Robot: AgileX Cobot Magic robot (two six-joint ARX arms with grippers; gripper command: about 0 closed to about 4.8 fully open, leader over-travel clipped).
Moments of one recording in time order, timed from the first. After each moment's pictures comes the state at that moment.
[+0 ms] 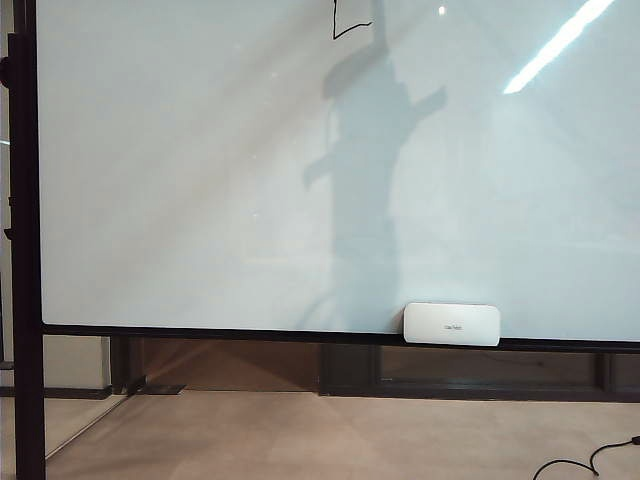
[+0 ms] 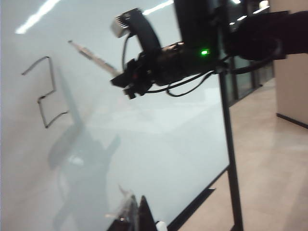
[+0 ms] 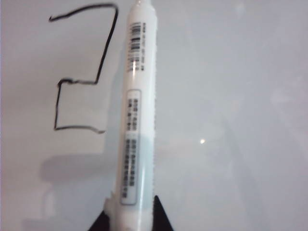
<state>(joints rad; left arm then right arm) -0.30 0.74 0.74 0.30 0.65 0.11 0.44 1.70 1.89 -0.20 0.27 -0.25</state>
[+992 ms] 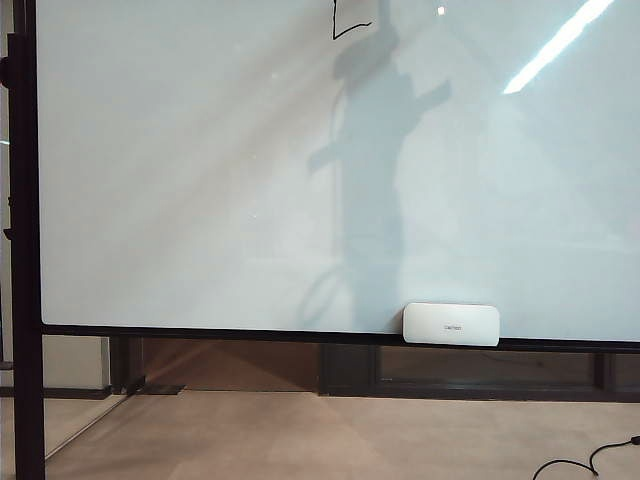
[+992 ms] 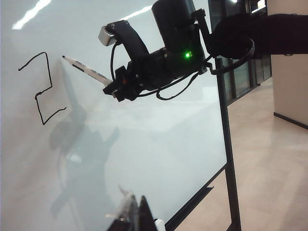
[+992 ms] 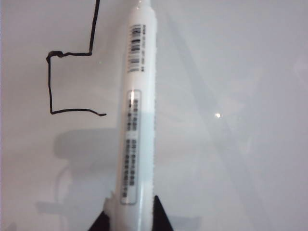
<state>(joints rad) -0.30 0.74 0.74 0.29 0.65 0.10 0.41 1.81 2.06 -0.35 0.23 -0.16</state>
